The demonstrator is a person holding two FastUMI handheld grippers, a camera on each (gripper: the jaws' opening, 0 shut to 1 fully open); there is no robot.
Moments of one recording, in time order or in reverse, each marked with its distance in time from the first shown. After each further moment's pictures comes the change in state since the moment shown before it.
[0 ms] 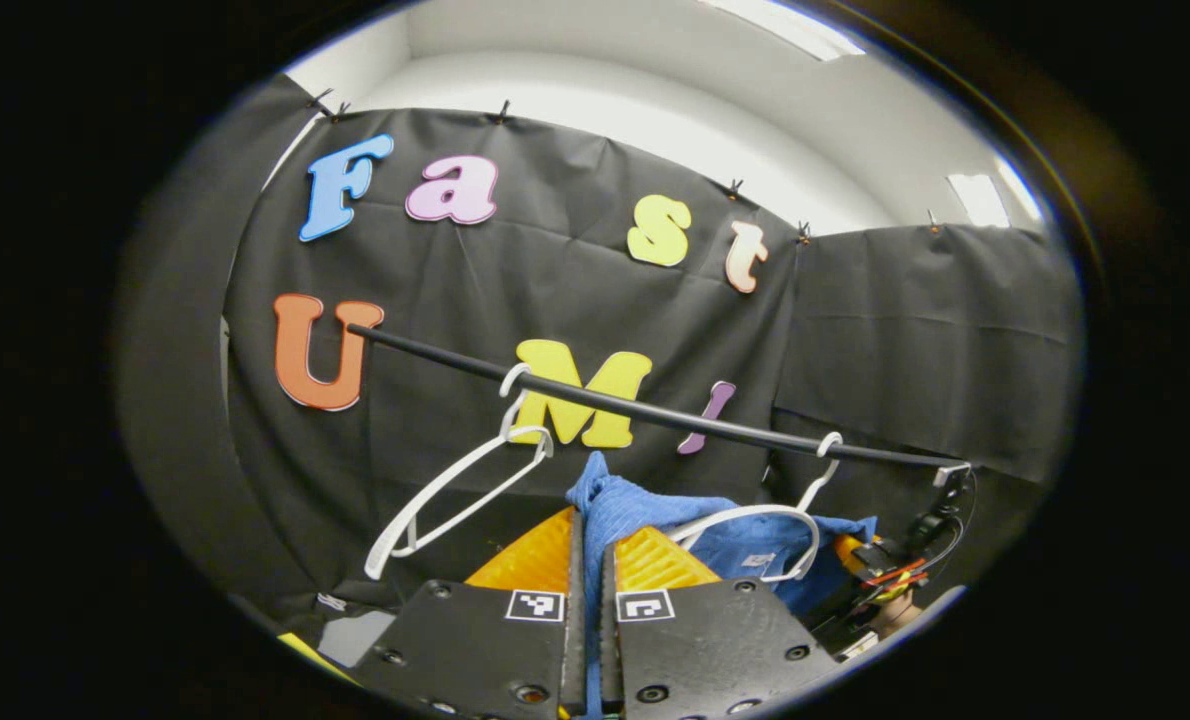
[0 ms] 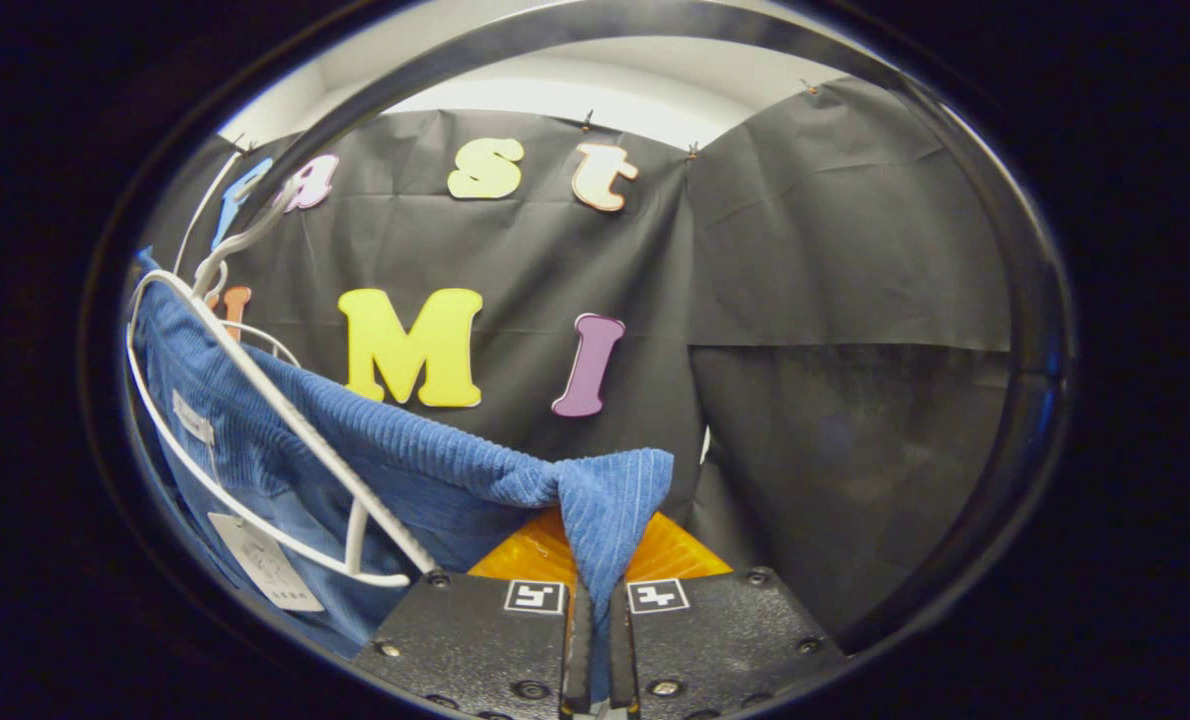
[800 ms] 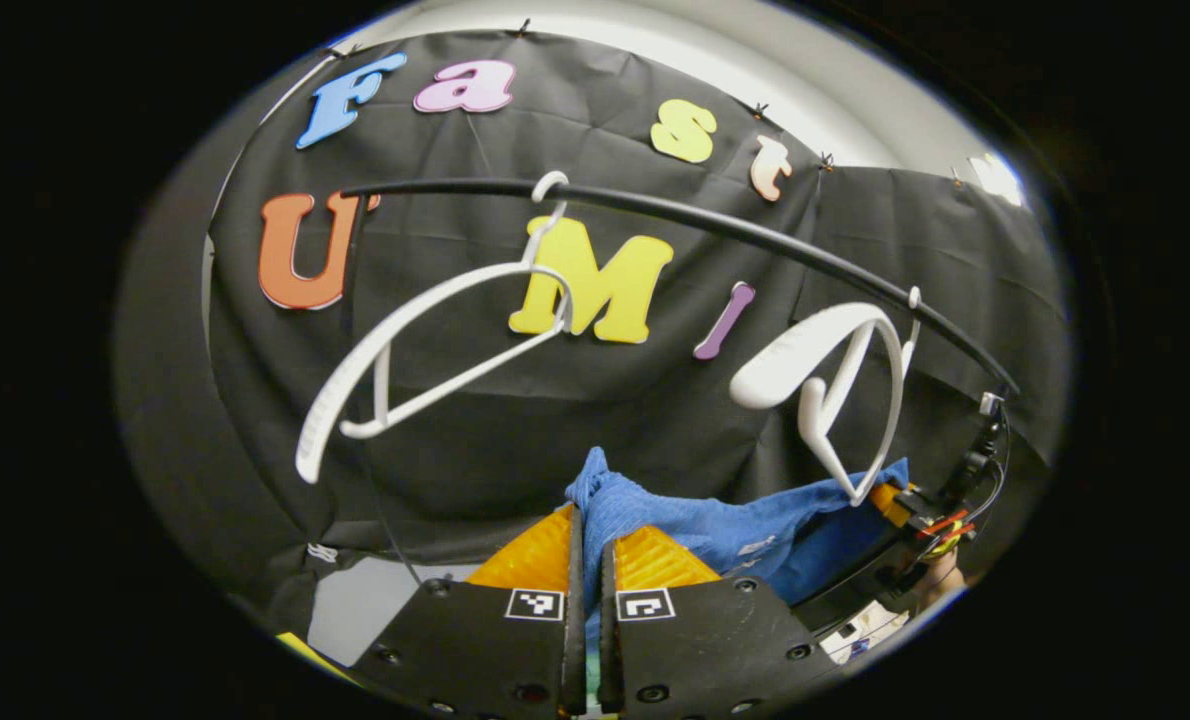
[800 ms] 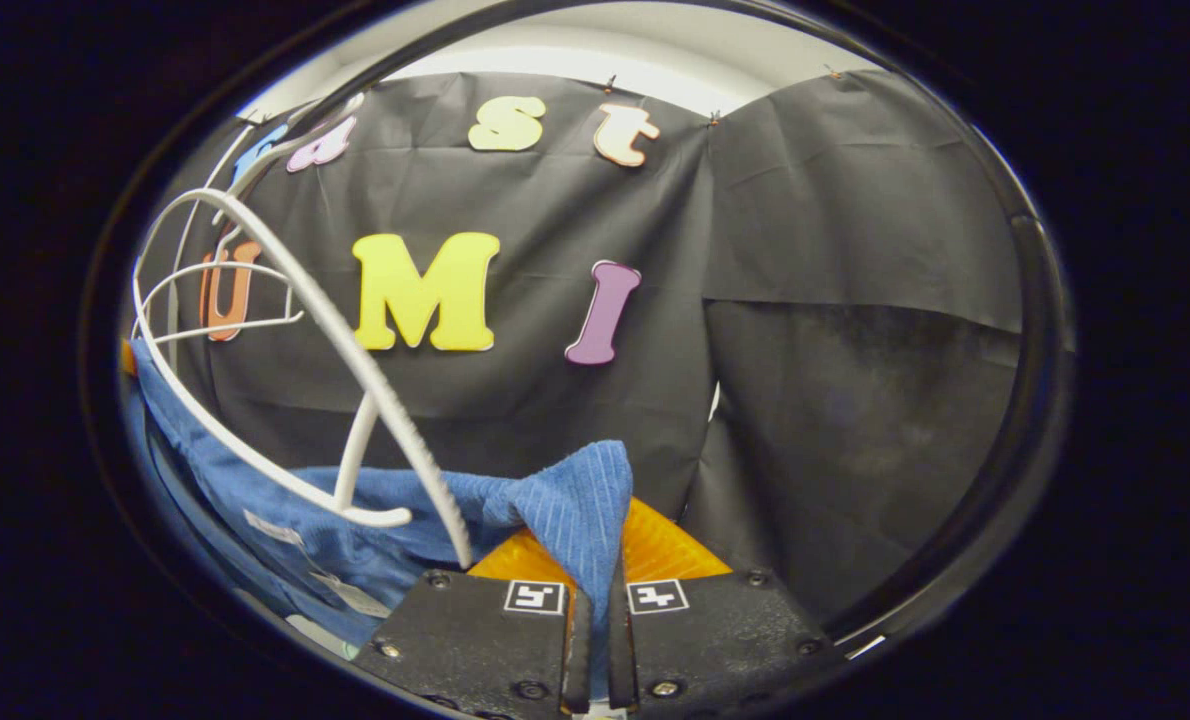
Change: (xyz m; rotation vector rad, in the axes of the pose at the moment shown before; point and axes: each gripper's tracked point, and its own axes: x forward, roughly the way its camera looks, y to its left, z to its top) left arm 0.034 0.021 -0.140 -0.034 0.257 -0.017; right arm -0.001 0.019 -0.064 -0.023 0.151 0.003
